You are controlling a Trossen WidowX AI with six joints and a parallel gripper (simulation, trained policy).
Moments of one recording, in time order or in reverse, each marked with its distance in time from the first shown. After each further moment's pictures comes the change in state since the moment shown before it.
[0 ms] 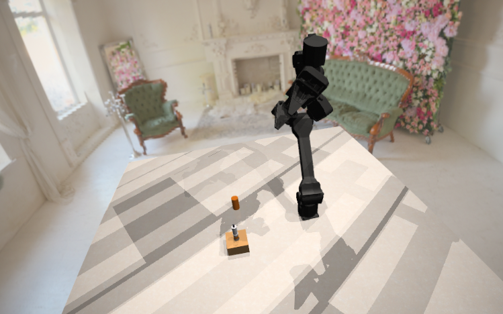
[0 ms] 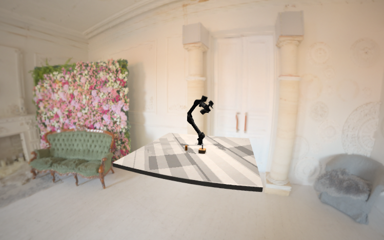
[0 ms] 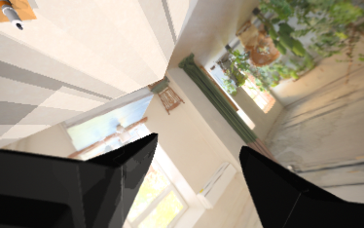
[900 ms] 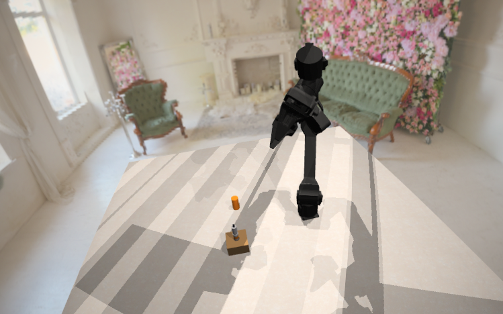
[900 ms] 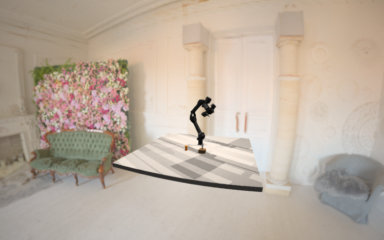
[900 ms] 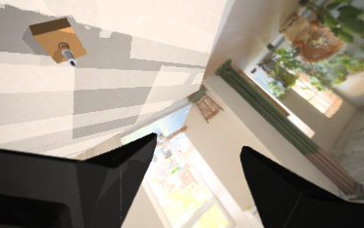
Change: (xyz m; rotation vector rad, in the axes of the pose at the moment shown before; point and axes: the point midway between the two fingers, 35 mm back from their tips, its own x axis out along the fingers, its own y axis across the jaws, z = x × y) arm 0.041 0.023 0.011 0.132 -0.020 0.238
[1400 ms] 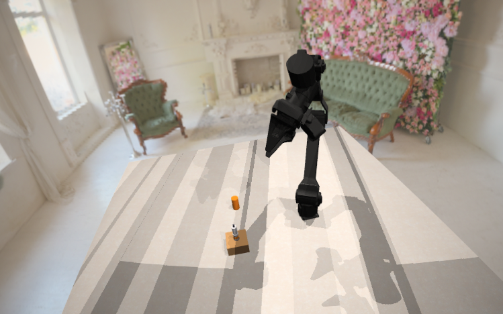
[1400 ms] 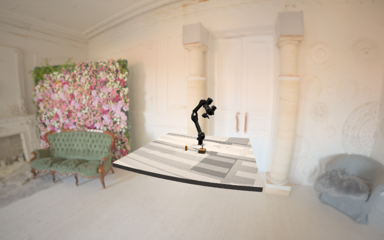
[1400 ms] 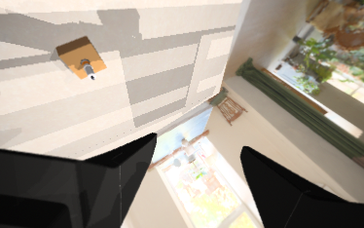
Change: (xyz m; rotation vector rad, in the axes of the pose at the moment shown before) arm 0.024 0.011 -0.001 0.100 -0.007 0.120
